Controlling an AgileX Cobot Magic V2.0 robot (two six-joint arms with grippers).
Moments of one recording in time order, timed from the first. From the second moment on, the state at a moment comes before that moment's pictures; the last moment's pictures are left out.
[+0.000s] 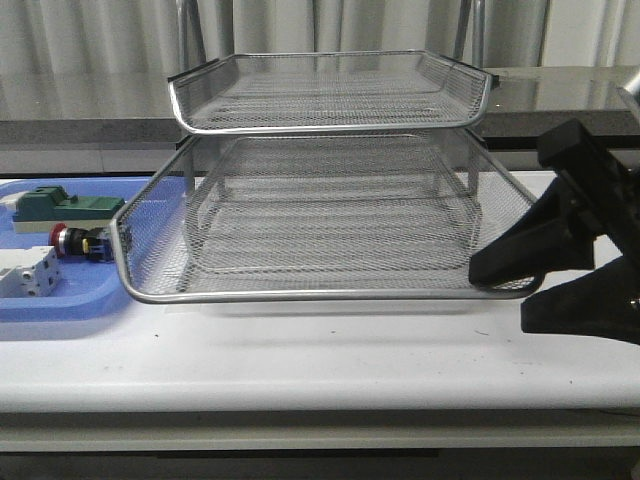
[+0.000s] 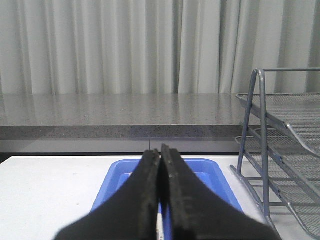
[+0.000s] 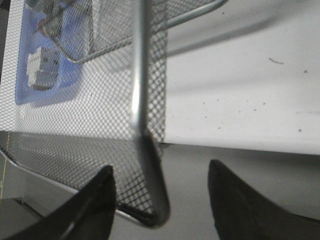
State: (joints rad) left arm 0.00 0.00 0.00 -0.03 -0.08 -0.04; right arm 0.15 1.41 -0.41 1.78 0.61 -1.25
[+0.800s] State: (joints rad) left arm 0.00 0.00 0.00 -0.03 -0.08 -0.04; right arm 0.15 1.05 -0.46 0.90 0.69 -0.67
